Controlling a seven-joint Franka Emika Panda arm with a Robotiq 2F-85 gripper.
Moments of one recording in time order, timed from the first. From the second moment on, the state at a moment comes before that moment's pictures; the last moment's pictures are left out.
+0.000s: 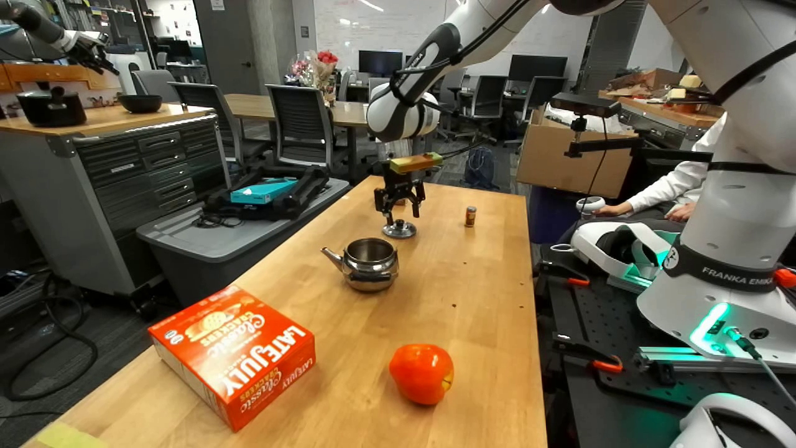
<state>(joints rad) -0.22 0.76 -0.14 -1.66 0.15 2.17 0.21</state>
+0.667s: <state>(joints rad) -0.21 0.76 -0.14 -1.64 0.14 2.17 0.21</state>
